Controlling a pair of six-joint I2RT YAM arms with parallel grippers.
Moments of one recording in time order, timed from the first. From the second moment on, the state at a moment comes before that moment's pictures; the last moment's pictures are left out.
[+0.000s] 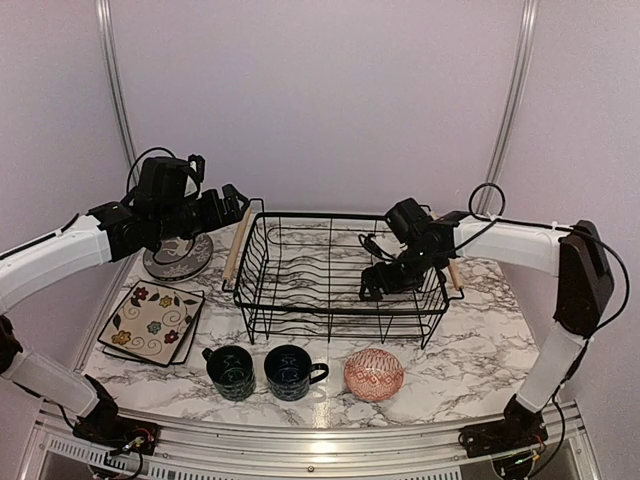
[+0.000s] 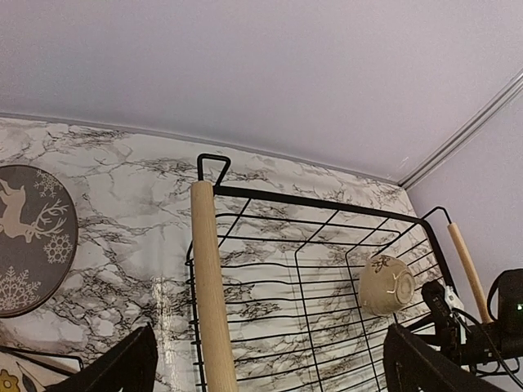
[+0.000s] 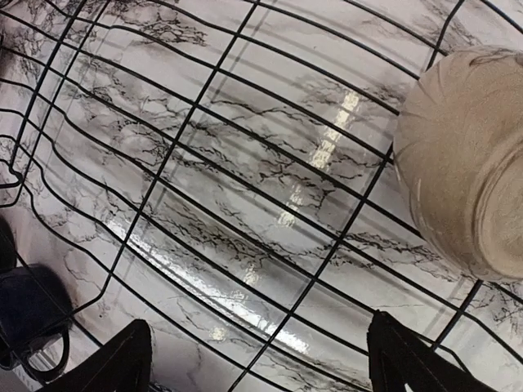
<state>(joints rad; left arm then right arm) -0.61 1.36 1.17 -0.25 -0.16 -0.60 0.61 1.74 1.30 -0.66 -0.13 0.19</state>
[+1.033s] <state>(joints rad) -0.61 1.33 1.16 -0.25 -0.14 -0.60 0.53 1.95 1.54 -0.62 0.08 0.12</state>
